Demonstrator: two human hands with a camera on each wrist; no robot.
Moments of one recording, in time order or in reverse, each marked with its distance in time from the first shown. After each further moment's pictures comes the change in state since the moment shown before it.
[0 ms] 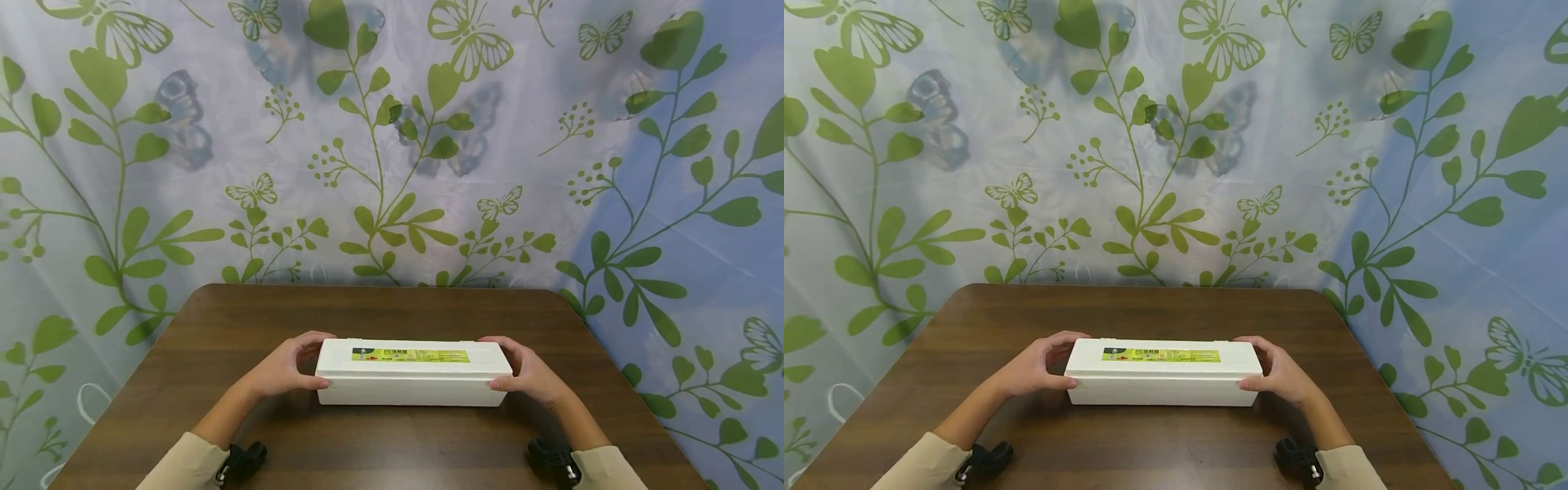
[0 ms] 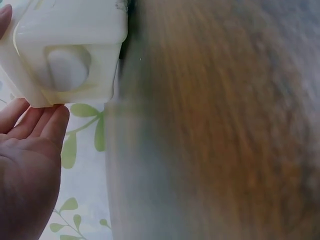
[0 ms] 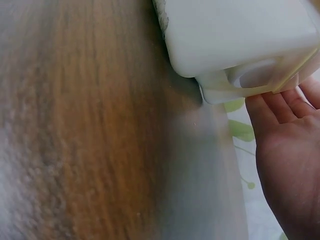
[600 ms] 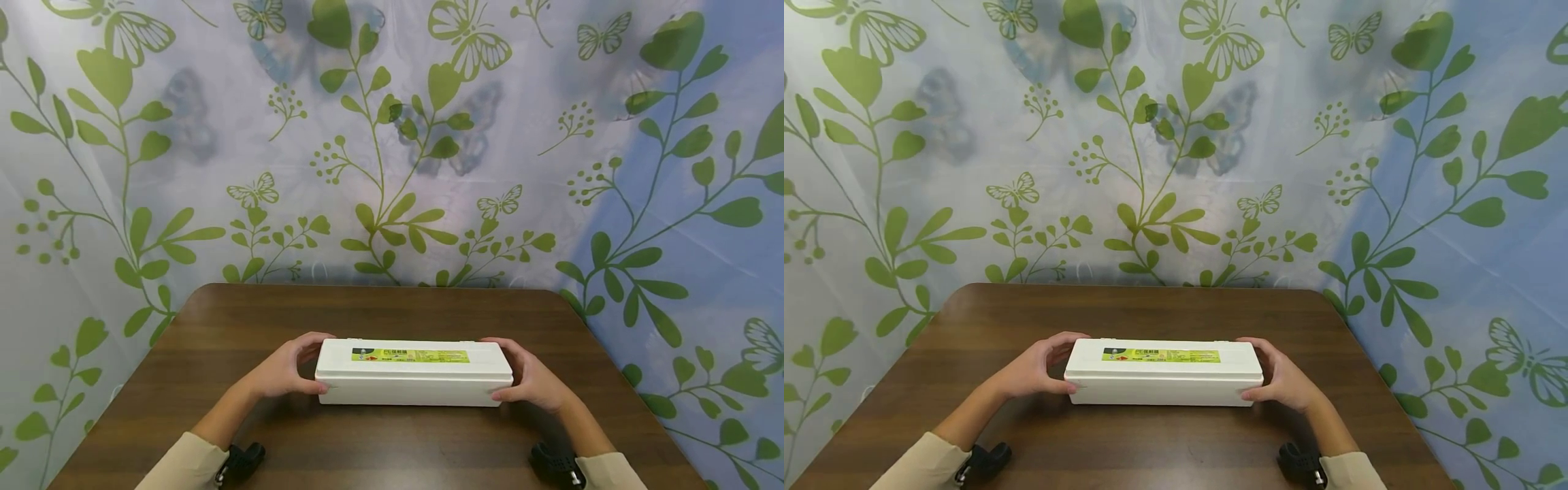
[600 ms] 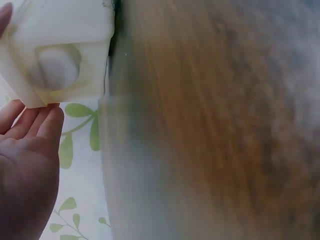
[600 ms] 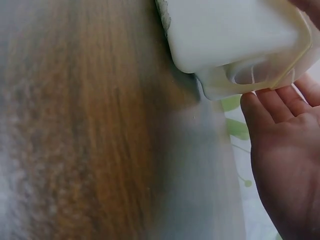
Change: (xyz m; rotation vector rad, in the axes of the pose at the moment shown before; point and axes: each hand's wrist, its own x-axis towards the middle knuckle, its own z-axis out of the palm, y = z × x) left_hand -0.008 0.003 0.012 0.021 0.008 -0.025; right_hand -0.014 0.006 -0.003 -0.001 -0.040 -0.061
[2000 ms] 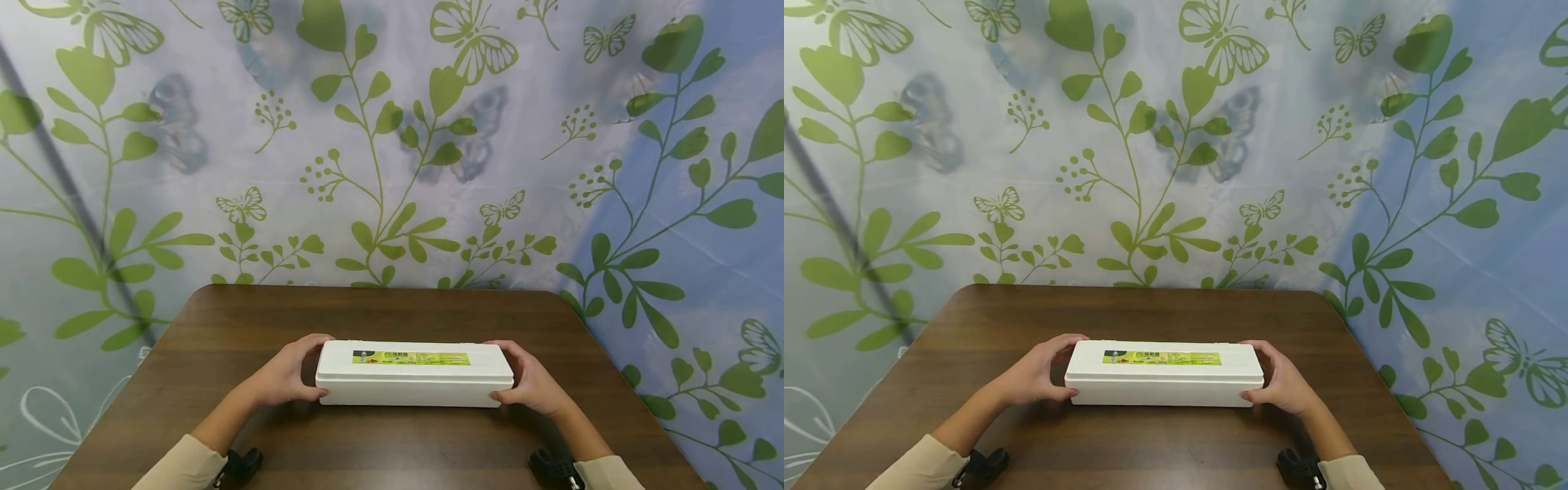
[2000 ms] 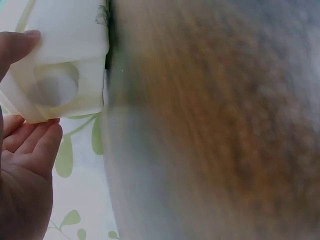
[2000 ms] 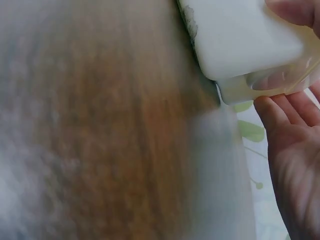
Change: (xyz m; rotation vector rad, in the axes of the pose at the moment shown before) left_hand 0.030 -0.024 -0.046 0.215 -0.043 0.104; right_hand 0.031 0.005 0.019 -0.106 0.173 -0.012
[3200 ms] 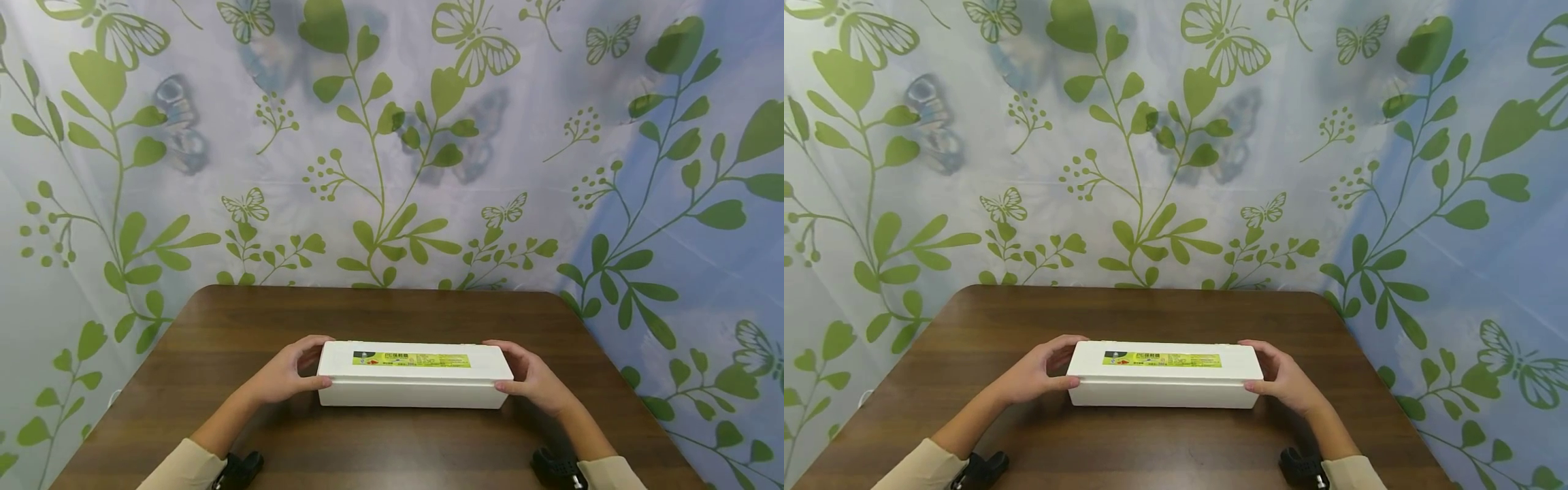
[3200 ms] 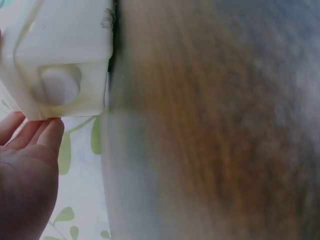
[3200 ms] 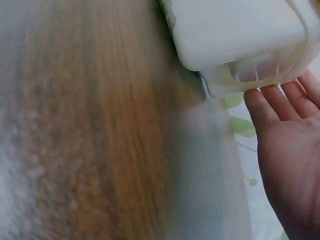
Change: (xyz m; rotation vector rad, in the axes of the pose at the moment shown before) left_hand -0.003 0.002 0.004 -0.189 0.027 -0.152; right_hand 0.002 0.000 -0.012 0.084 -0.060 0.024
